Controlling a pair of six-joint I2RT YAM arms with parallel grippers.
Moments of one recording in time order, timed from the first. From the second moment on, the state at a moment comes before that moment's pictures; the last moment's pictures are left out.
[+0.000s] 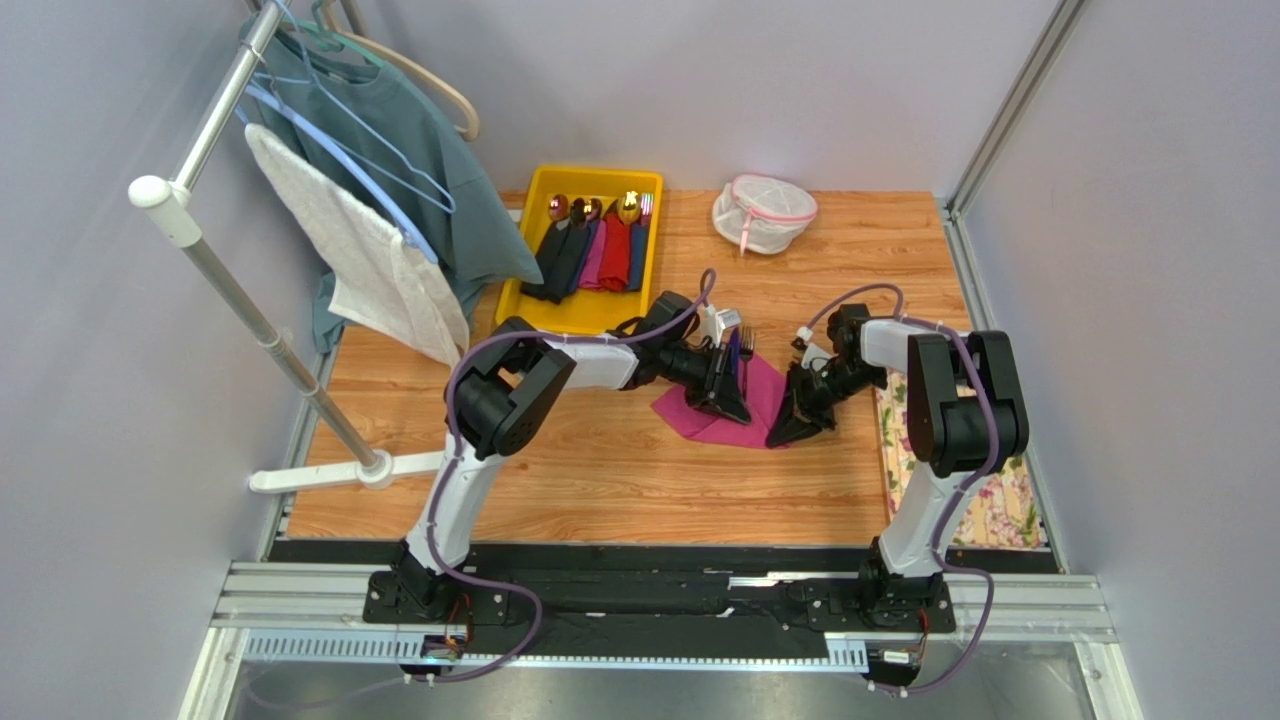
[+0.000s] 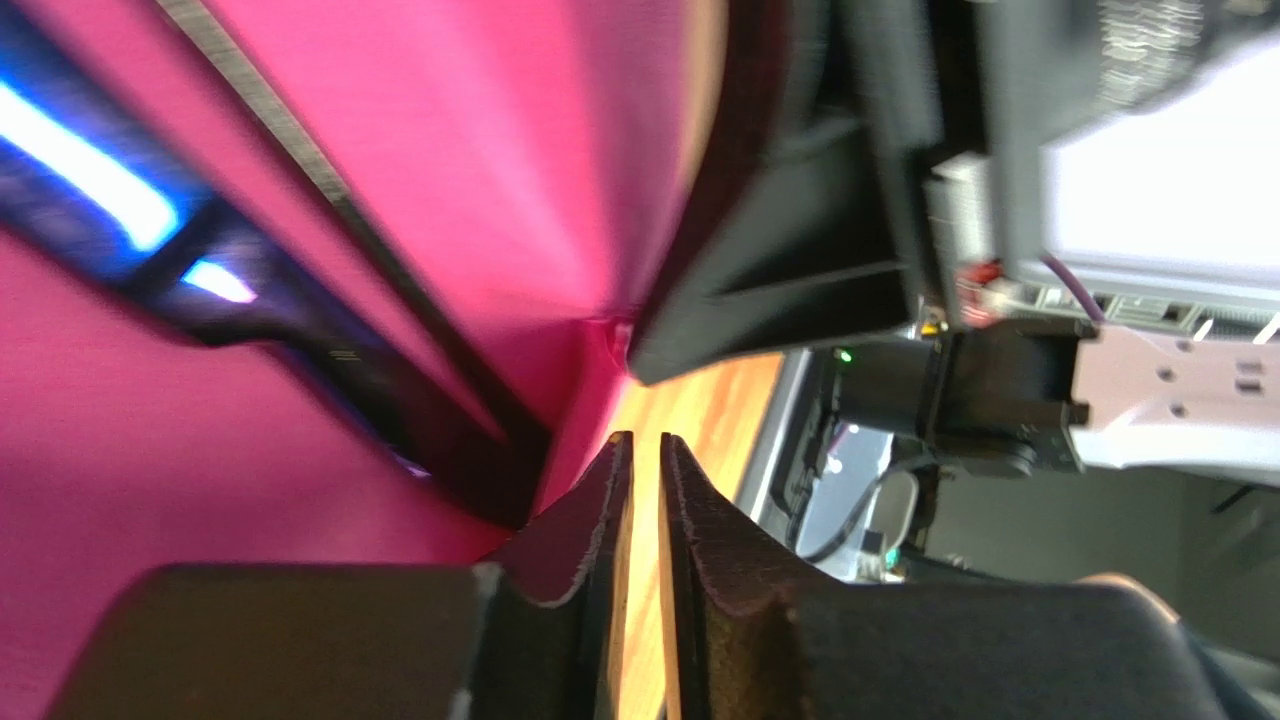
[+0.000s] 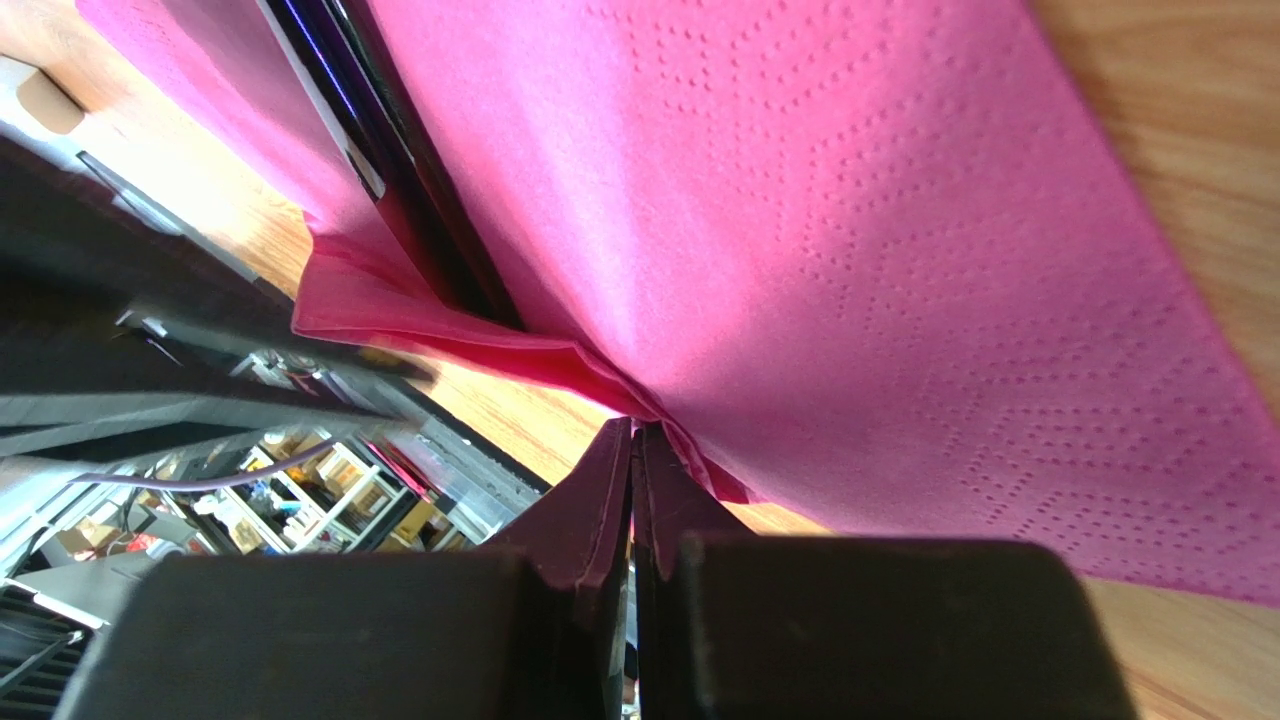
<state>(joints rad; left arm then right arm) -0.74 2.23 1.40 0.16 0.88 -0.72 0.05 1.87 1.01 -0.76 -0.68 0.17</state>
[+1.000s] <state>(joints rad) -0.72 2.29 1.40 0.21 0.85 -0.80 0.12 1.87 1.07 -0.67 -0.68 0.27</state>
